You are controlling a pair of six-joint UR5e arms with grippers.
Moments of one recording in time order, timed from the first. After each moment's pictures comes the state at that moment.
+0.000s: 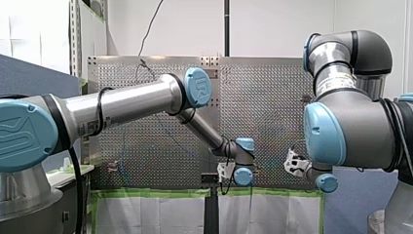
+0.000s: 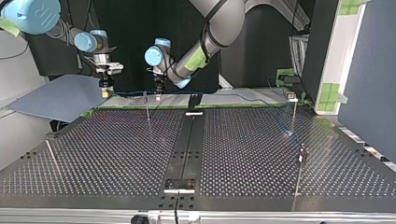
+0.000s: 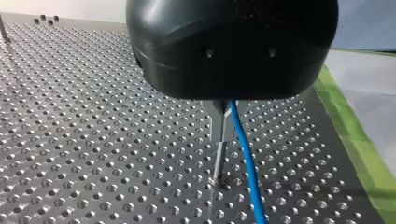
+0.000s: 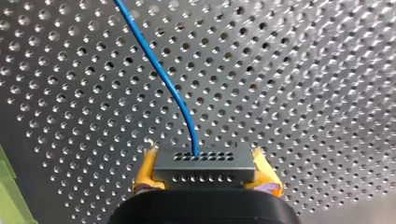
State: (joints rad) left arm -0.81 -2.86 -0.91 -2.57 -2.17 -1.64; right arm 1.56 -0.61 1.84 -1.33 1.14 1.84
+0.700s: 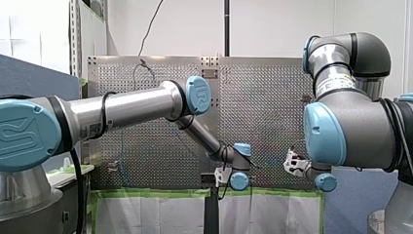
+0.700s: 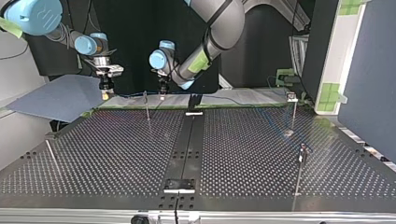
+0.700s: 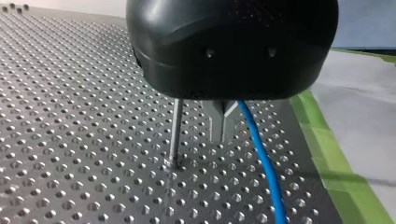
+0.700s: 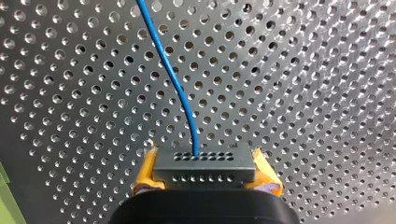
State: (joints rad) left arm -0.78 -2.91 -0.88 -2.61 -2.13 -1.64; right arm 1.57 -0.59 1.80 -1.31 1.14 1.83
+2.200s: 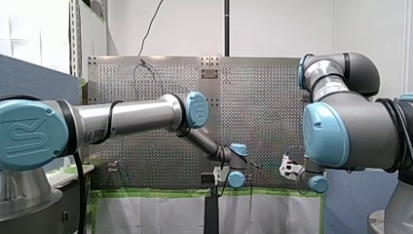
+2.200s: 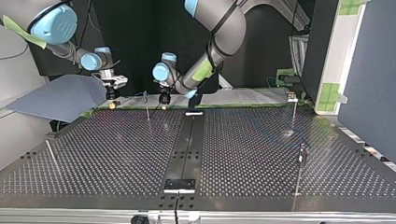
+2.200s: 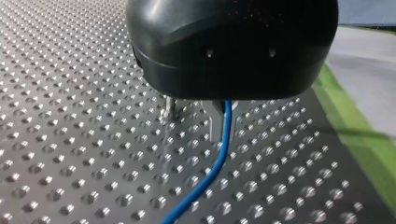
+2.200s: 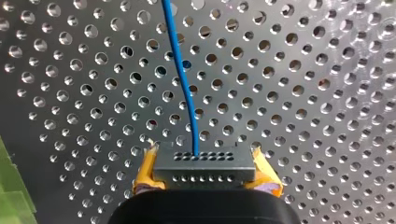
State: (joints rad) left arm -0.73 -3.01 -0.67 -2.69 -2.07 -1.64; right arm 1.60 -0.45 1.52 -1.11 1.14 1.82
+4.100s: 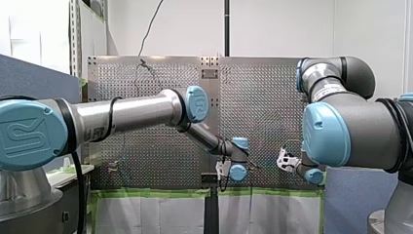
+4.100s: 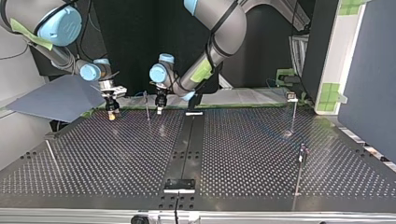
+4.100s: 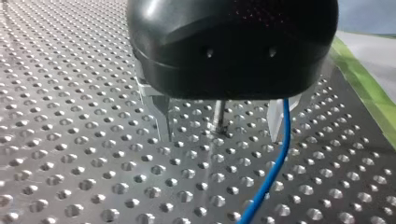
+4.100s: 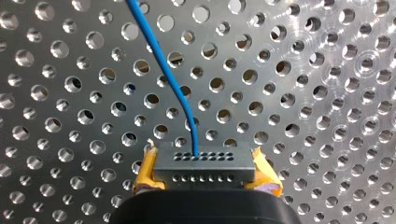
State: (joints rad) left arm -0.73 -2.97 -0.68 -2.70 -2.05 -1.69; right arm 1.62 -0.42 1.36 -1.06 1.11 1.85
